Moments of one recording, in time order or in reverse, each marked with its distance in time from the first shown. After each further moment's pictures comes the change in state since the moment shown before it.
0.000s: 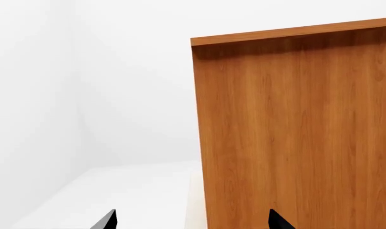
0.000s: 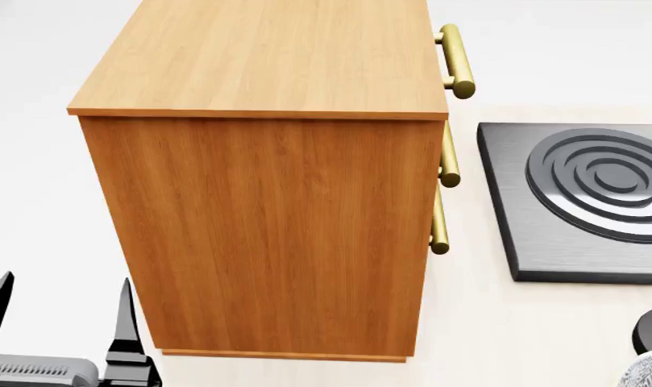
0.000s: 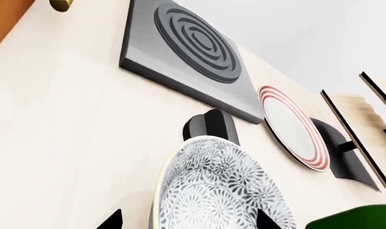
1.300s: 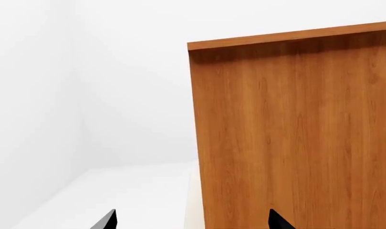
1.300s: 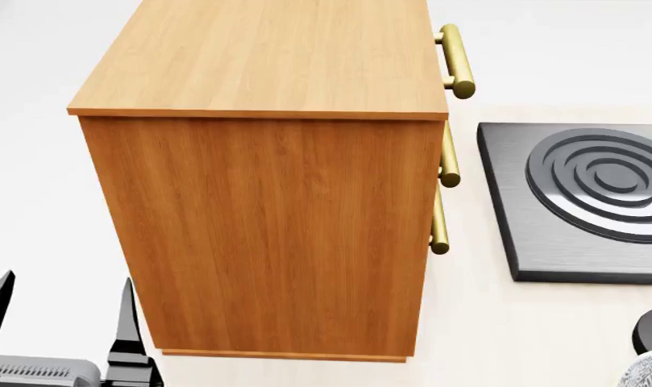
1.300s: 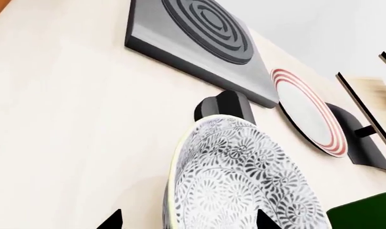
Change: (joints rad) left arm -0.004 -0.015 0.020 0.017 -0.008 -0.009 -0.022; right arm -0.052 -0.010 -0.049 0.097 -0.073 -0.123 -0.053
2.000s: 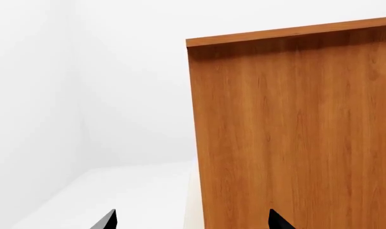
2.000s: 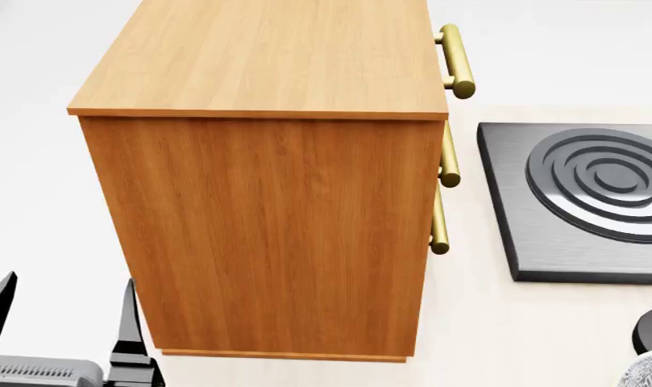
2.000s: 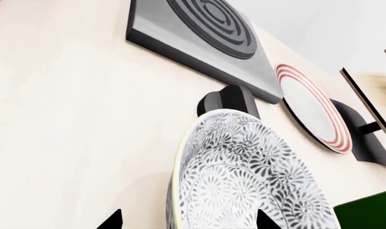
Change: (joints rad) left arm -0.004 -0.005 0.011 -0.012 -0.003 0.007 -0.008; right arm 0.001 -0.005 -0.019 0.033 -0.017 -0.022 -0.014
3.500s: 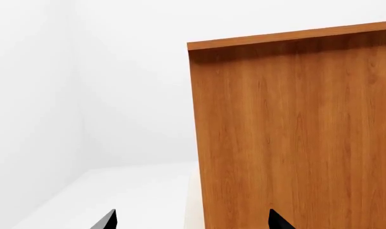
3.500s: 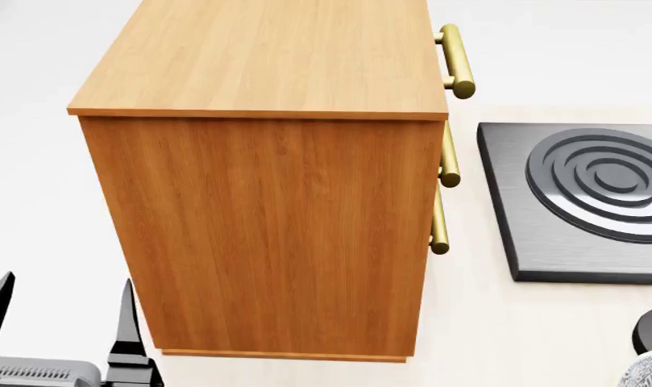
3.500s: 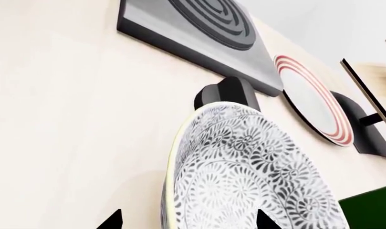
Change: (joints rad) left arm -0.001 -0.016 0.013 0.011 -0.013 0.002 -0.021; right arm 0.016 -0.013 -0.023 0.079 -0.033 -0.044 -0.025
